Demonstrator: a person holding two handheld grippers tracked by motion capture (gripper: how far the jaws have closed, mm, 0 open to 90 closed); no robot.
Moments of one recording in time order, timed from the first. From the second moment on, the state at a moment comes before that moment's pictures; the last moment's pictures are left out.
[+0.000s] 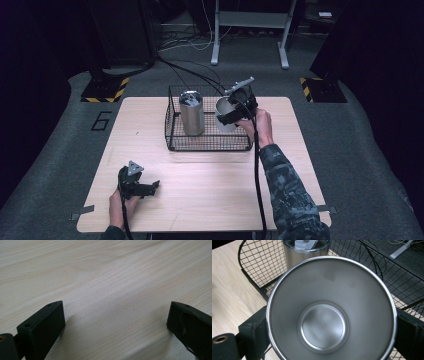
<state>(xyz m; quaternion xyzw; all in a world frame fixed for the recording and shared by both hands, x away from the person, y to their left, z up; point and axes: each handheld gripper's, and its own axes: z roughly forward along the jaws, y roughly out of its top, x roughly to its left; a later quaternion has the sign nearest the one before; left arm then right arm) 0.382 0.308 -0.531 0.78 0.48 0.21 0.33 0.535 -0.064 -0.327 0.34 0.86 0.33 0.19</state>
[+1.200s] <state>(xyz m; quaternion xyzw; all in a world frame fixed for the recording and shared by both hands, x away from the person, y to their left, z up) 0.381 0.307 -0.531 0.78 0.48 0.21 0.33 0.588 -0.041 -0.378 0.38 0.86 0.30 0.18</state>
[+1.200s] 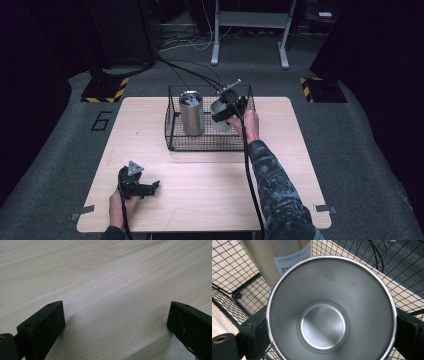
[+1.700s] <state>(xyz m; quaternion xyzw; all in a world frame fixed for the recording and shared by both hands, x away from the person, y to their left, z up) 0.381 0.308 -0.531 0.79 0.48 0.21 0.33 0.599 -0.032 -0.404 0.41 0.86 0.28 0.15</state>
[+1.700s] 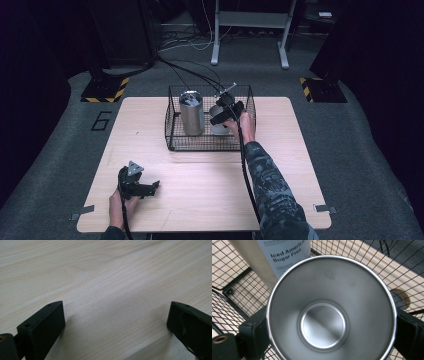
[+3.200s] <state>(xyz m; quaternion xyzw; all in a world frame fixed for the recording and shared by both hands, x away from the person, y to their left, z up) 0.381 0.307 -0.531 0.79 0.48 0.21 0.33 0.557 -0.043 -0.371 0.39 0.85 0.33 0.17</state>
